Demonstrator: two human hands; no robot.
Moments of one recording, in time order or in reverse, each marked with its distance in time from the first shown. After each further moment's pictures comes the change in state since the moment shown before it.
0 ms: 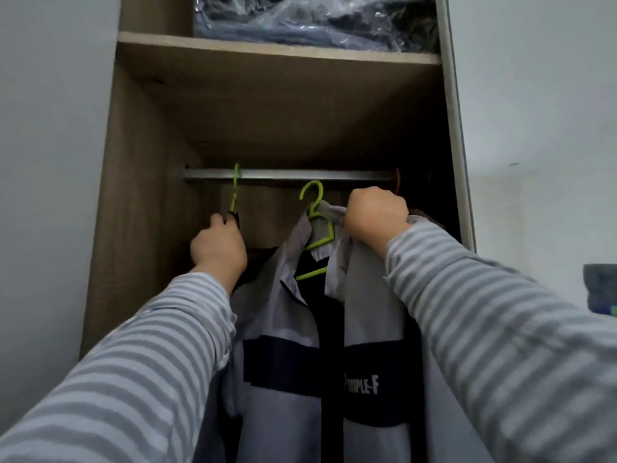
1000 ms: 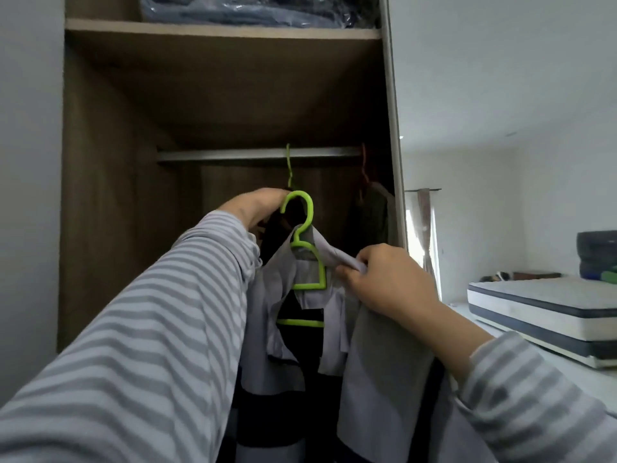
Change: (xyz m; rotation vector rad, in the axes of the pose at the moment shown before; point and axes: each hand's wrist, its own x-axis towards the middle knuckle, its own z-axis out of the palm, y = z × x) left_hand -0.025 0.107 -0.038 -0.876 -0.511 -0.068; right_hand -0.139 0.077 0.025 0.491 -0.081 0.029
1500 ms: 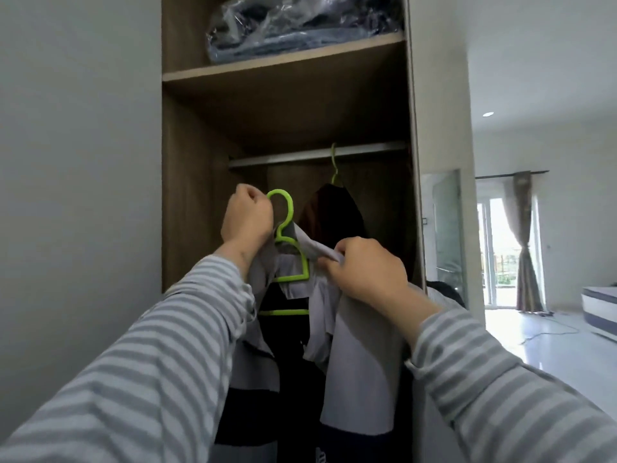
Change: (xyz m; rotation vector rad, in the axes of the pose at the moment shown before) left_hand -0.093 -0.026 -0.025 0.131 0.760 0.076; right_hand -0.004 -0.025 0.002 0.169 -0.149 -0.253
